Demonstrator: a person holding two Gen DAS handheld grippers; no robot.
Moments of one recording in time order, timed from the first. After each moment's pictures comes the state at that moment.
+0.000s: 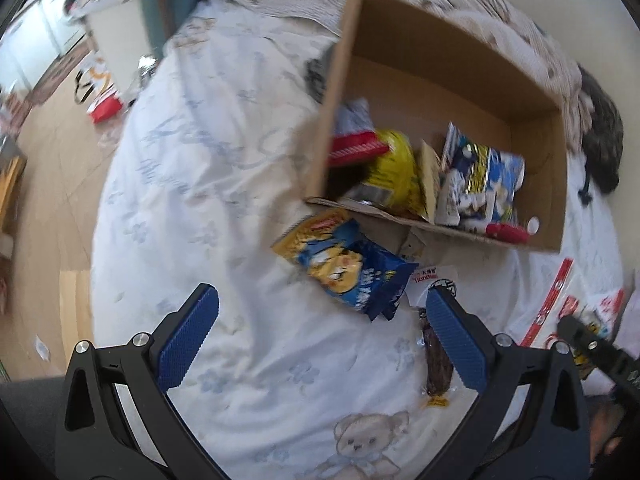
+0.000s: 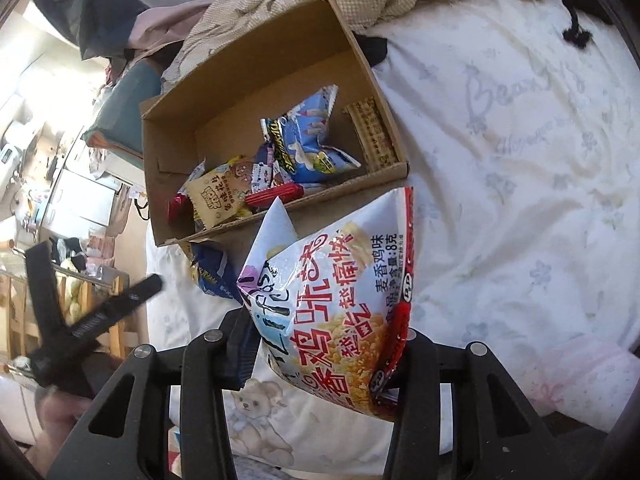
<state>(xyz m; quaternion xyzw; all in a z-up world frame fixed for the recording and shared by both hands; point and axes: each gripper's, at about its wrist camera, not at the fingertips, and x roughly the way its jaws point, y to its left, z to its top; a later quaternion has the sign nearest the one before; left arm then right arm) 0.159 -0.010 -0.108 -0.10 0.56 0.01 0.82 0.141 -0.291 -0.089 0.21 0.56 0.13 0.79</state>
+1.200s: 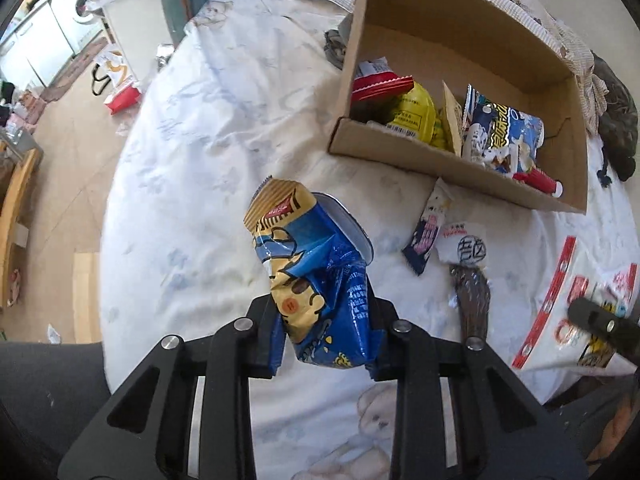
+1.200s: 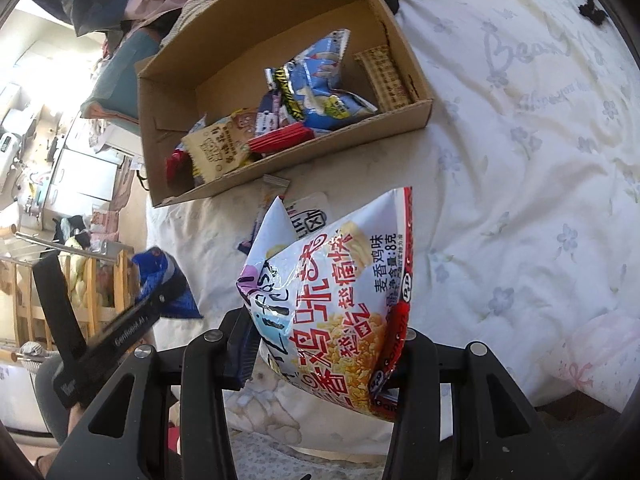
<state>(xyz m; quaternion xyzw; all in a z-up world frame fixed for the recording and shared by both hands) 0.119 -0.015 -0.124 -0.09 0.56 0.05 0.82 0.132 -0.270 -0.106 0.21 0.60 0.15 0.76</state>
